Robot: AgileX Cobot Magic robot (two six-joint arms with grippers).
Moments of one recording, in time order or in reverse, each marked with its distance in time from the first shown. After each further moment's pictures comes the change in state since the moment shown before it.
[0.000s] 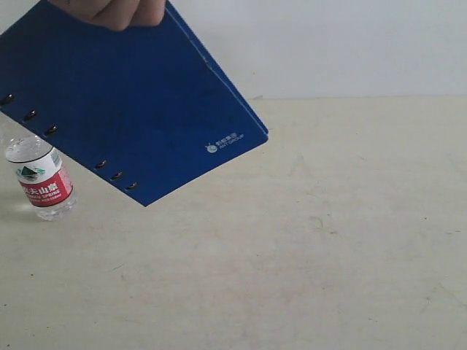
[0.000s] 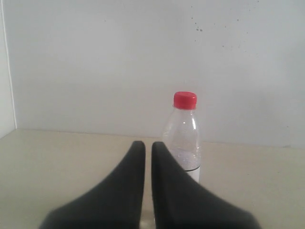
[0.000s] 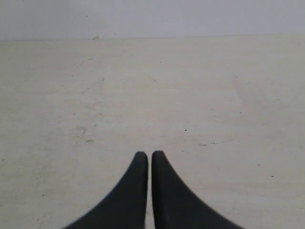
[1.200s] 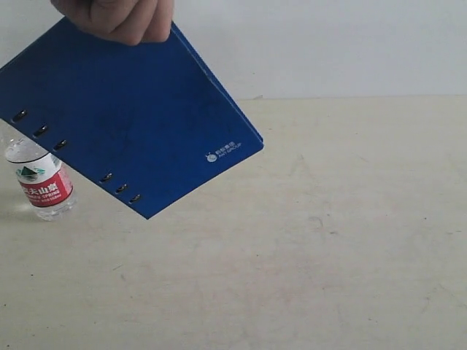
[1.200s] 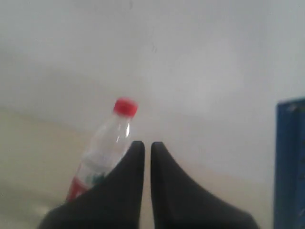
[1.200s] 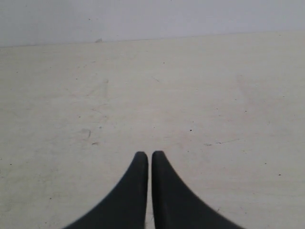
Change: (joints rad) left arm -0.048 -0.002 -0.012 1.700 0.117 -2.054; right arm 0.000 0.000 0.000 0.026 -0.004 0.008
